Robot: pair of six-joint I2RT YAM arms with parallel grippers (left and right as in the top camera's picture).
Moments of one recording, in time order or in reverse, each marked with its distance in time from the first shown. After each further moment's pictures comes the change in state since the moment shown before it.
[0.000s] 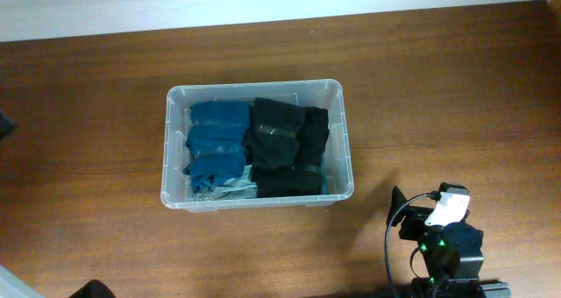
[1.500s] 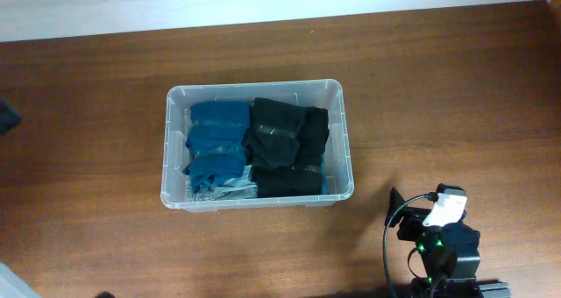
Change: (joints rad) left arm -0.089 -0.083 -0.156 0.190 -0.034 0.003; right arm 0.000 -0.017 -0.031 0.007 -0.005 0.002
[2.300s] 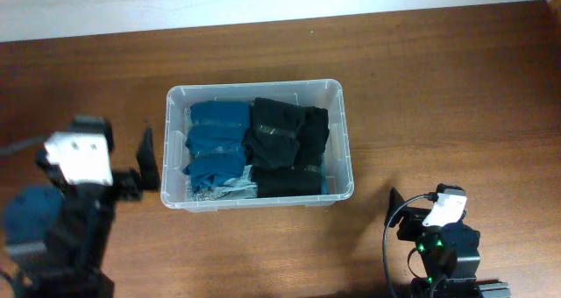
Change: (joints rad) left arm -0.413 -0.828 -1.339 0.926 0.089 0.244; right arm 0.000 0.000 0.000 0.000 -0.004 0.000
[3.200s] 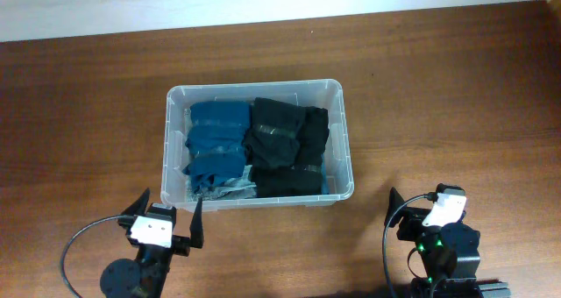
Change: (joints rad) left arm -0.023 -0.647 -0.865 0.271 0.131 0.003; right arm 0.000 0.000 0.000 0.000 -0.003 0.000
